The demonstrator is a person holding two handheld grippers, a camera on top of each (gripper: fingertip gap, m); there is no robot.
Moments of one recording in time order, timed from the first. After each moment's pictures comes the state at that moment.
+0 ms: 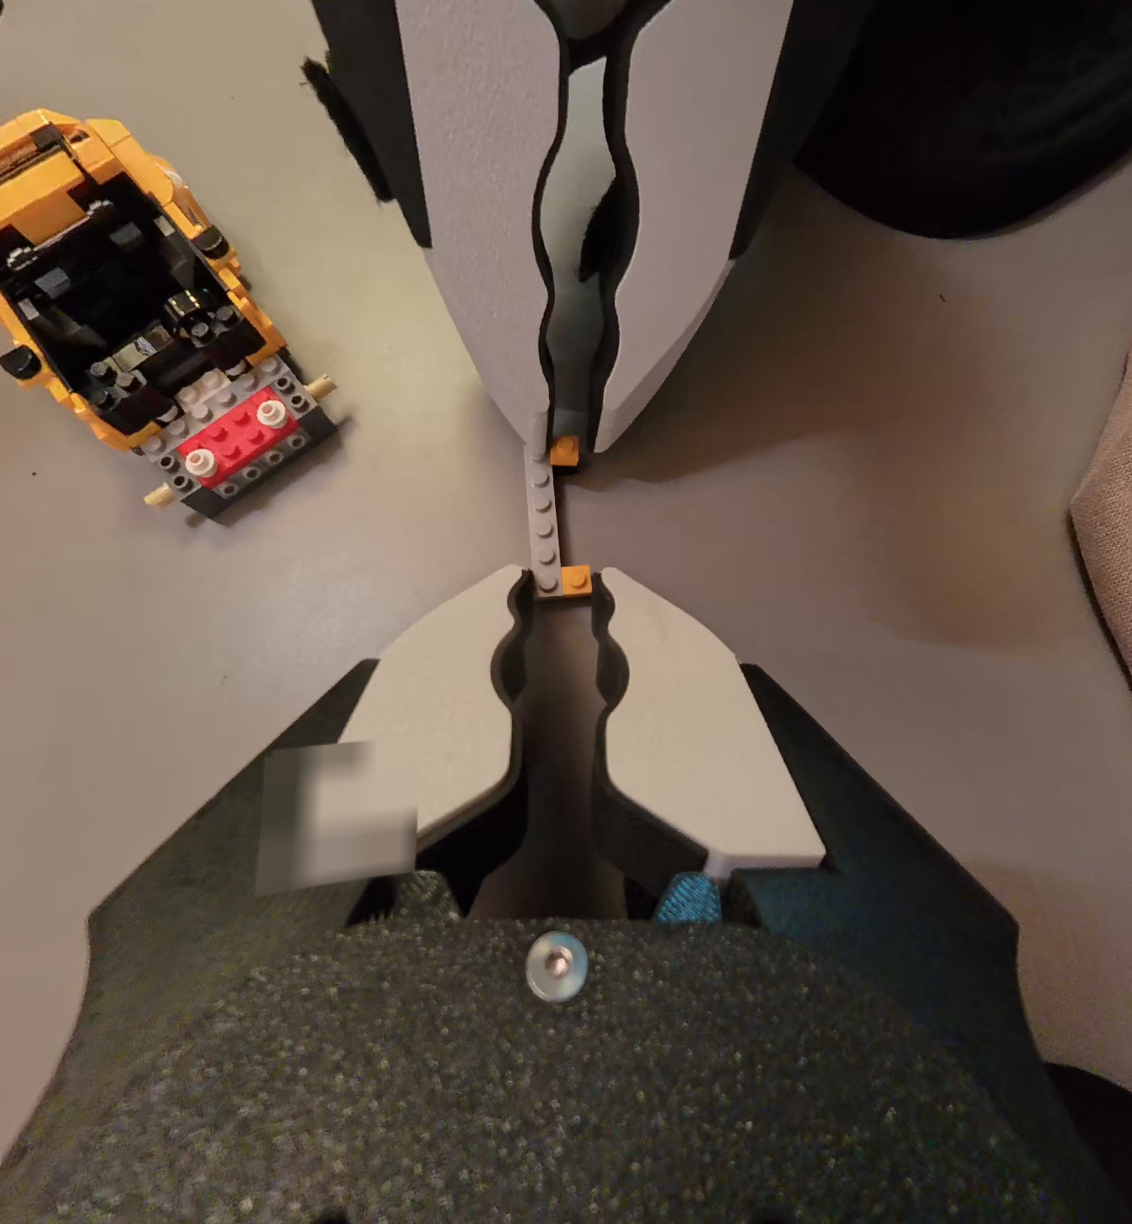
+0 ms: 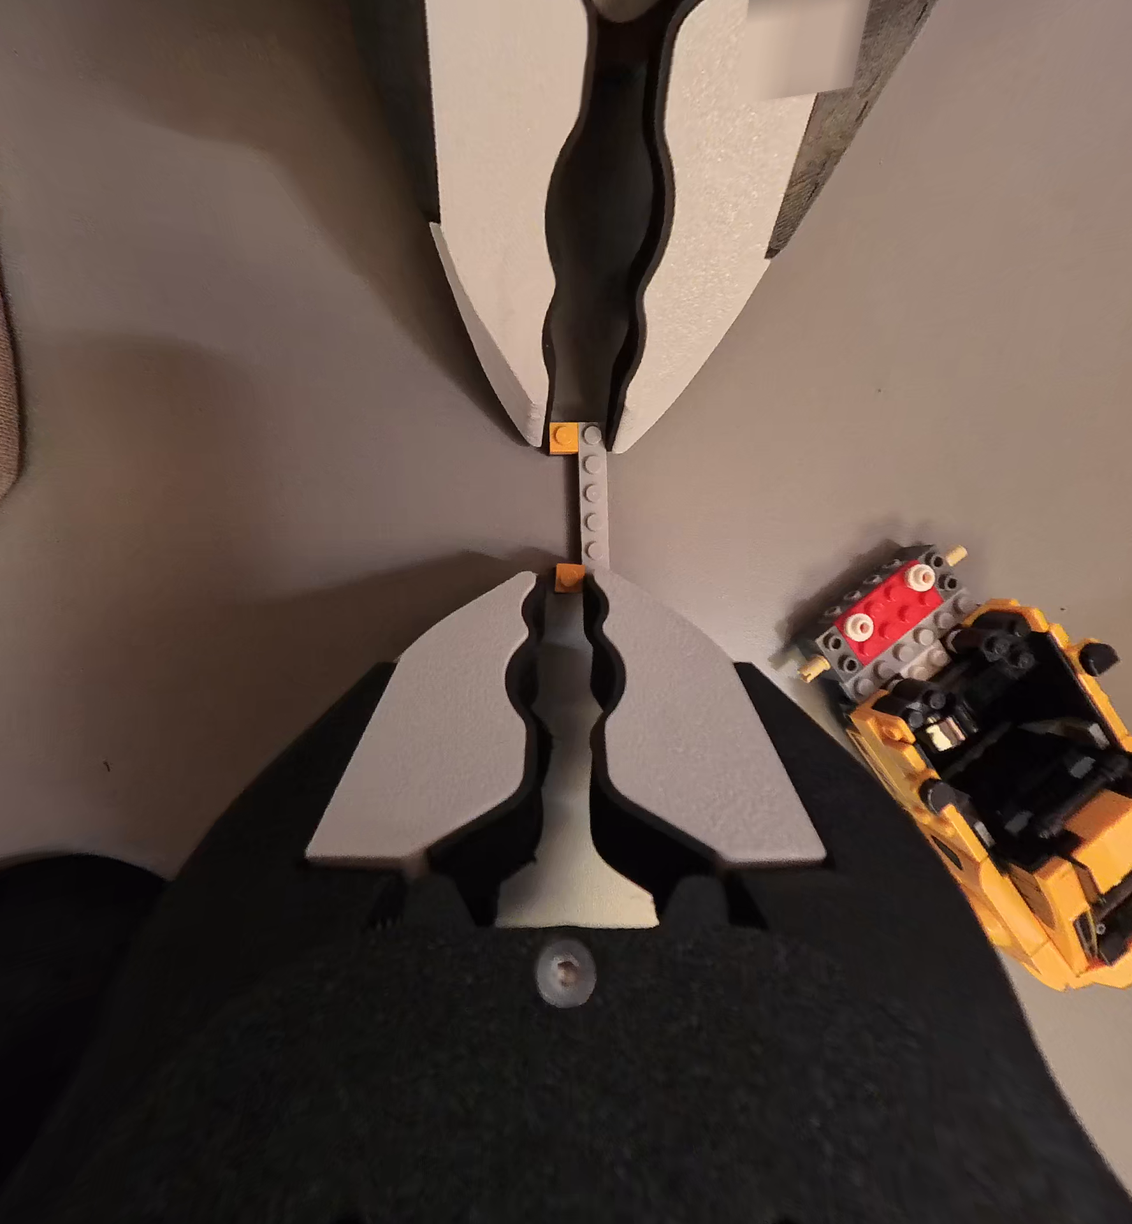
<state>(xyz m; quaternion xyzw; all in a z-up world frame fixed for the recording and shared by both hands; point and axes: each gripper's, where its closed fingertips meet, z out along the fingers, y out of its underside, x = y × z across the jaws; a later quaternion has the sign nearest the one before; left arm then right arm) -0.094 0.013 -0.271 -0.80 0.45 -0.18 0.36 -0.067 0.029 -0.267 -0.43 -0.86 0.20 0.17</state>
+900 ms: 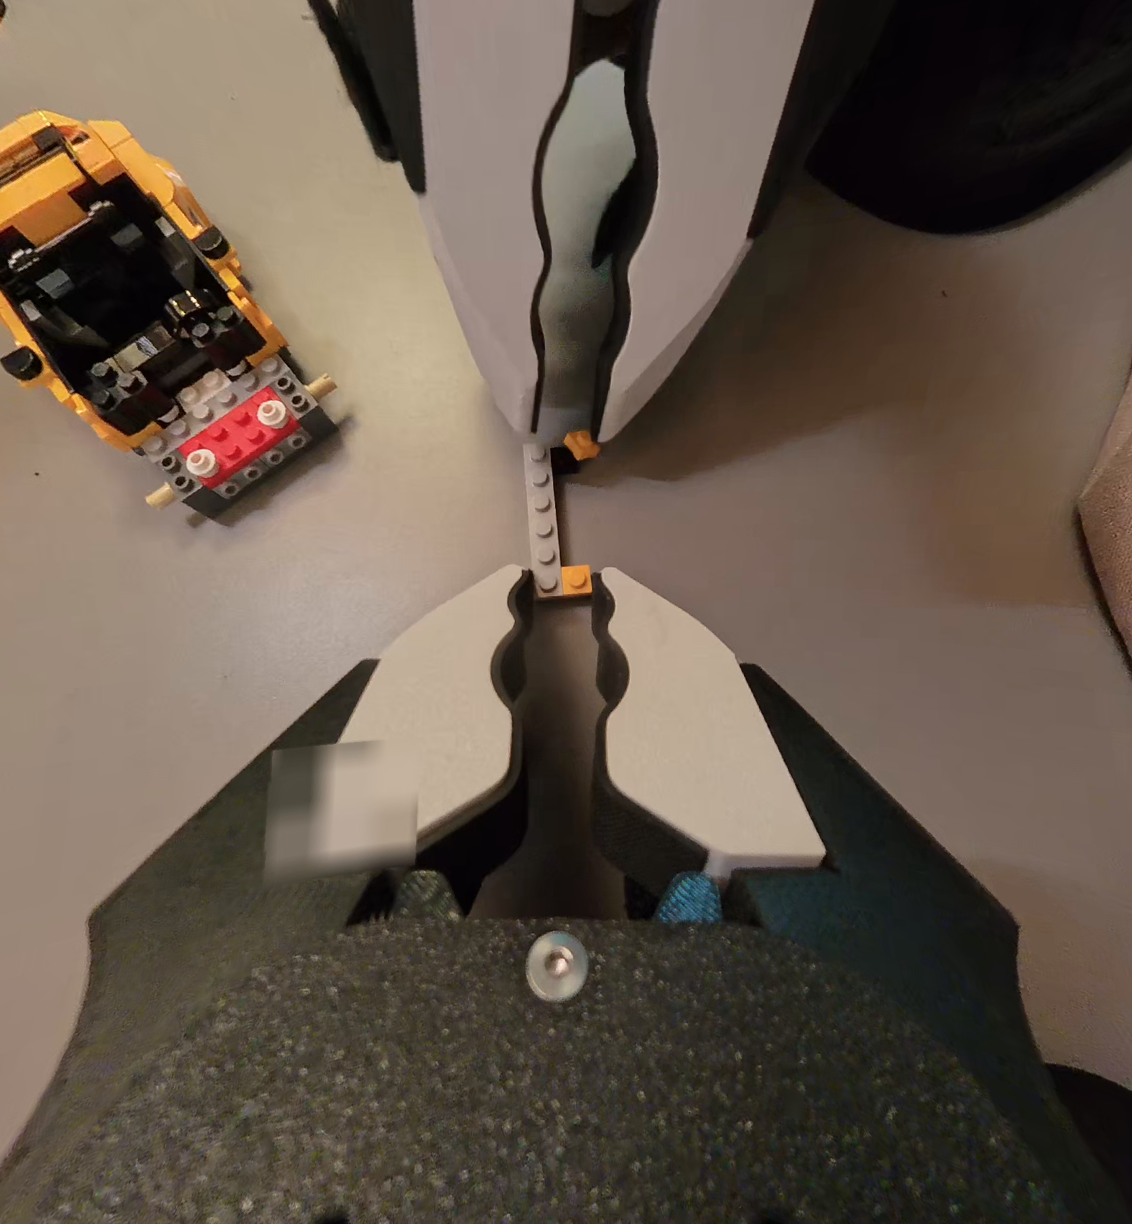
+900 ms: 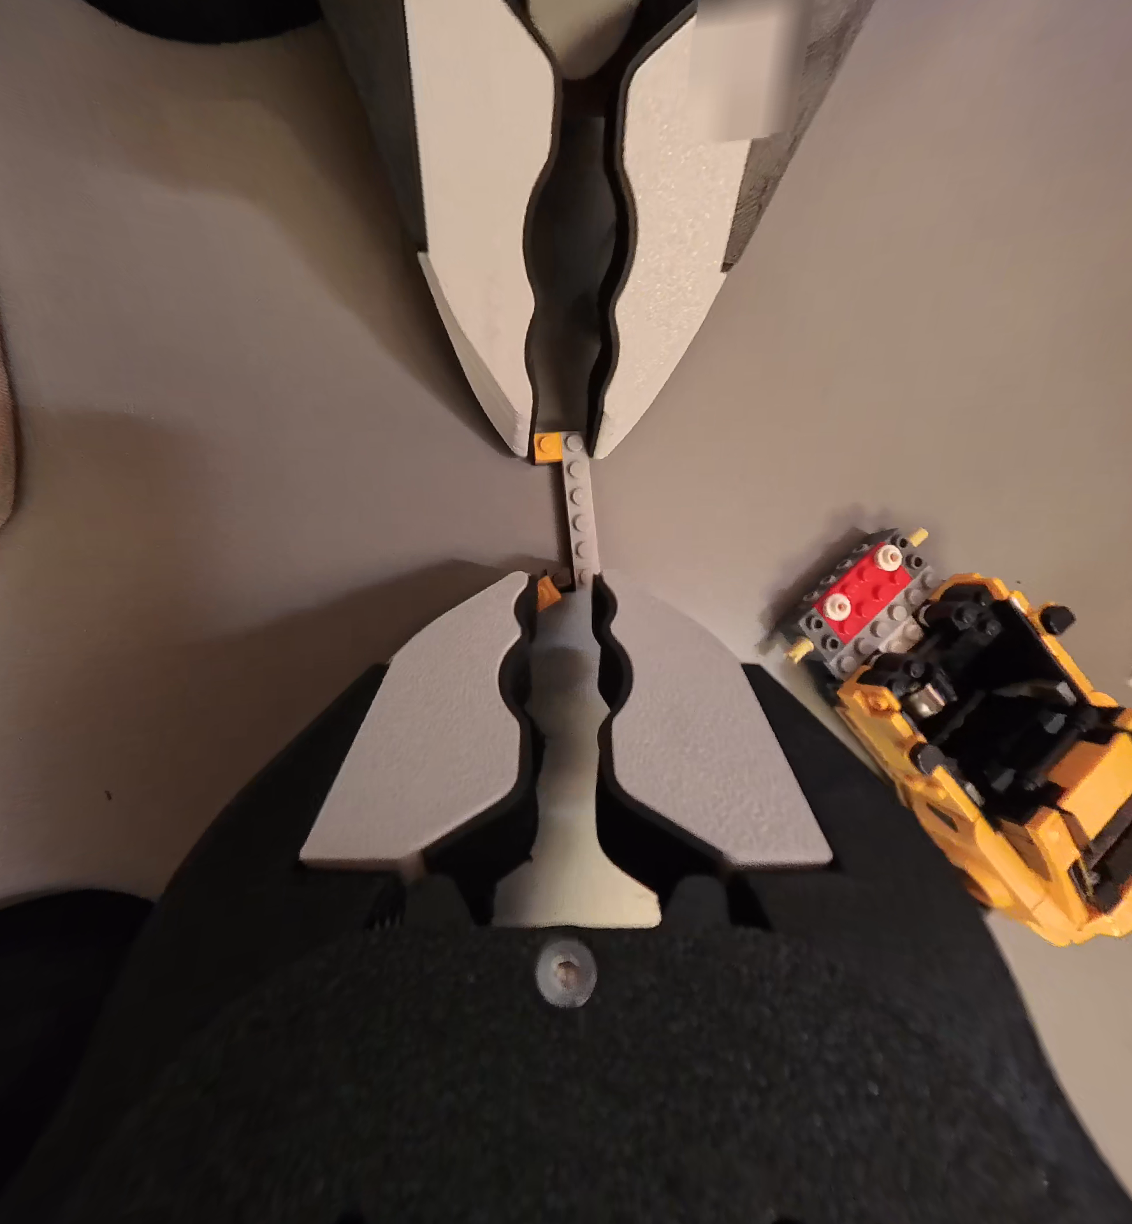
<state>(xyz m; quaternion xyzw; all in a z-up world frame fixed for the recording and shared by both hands) -0.095 0.013 -0.272 -0.80 0.45 -0.18 0.36 -0.067 0.029 -0.260 -0.44 -0.84 0.22 0.21</state>
